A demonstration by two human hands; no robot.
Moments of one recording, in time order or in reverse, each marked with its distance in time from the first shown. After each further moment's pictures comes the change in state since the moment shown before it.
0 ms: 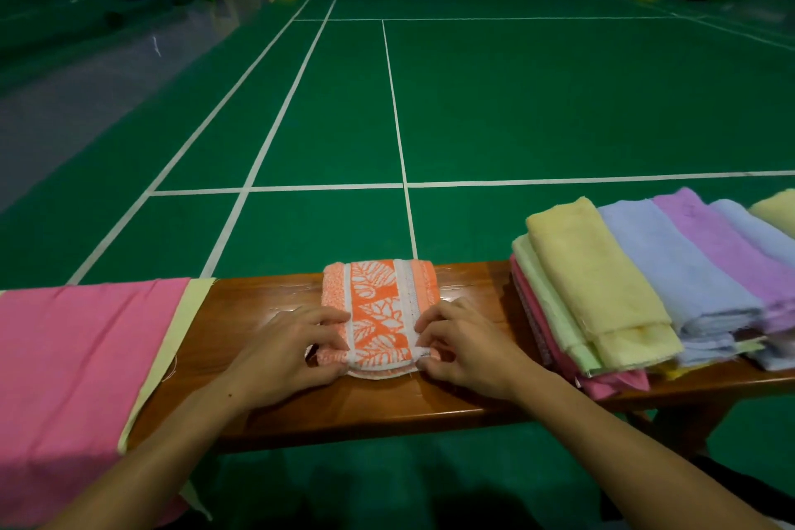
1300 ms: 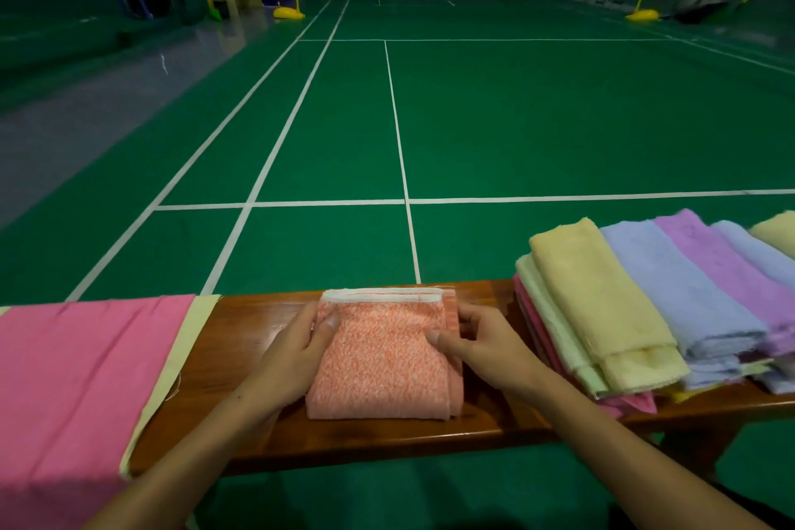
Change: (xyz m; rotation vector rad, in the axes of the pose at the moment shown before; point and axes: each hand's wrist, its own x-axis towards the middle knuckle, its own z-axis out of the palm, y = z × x) left_hand 0.015 0.019 0.004 -0.679 0.248 -0.257; right_hand 0.004 -0.010 -0.019 0.960 0.145 0.274
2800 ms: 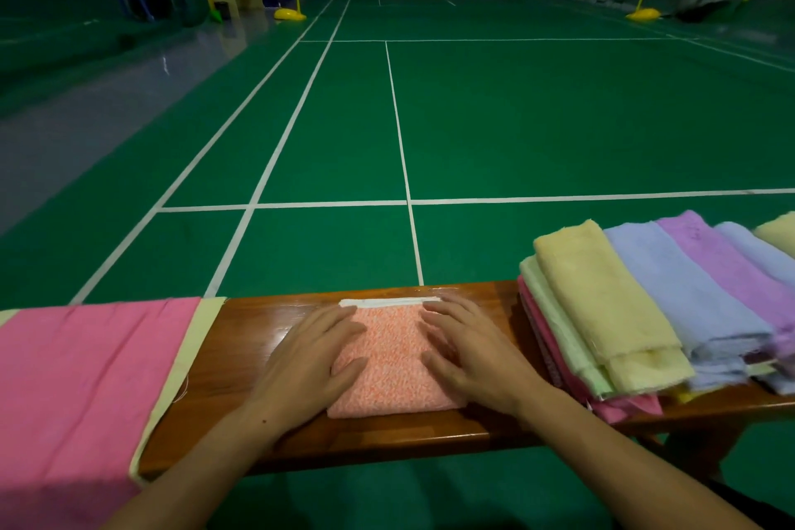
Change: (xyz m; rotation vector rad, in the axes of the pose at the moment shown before) left_hand -0.002 -0.012 0.002 0.726 0.015 0.321; right_hand 0.008 0.013 0.009 -0.991 0.014 -0.304
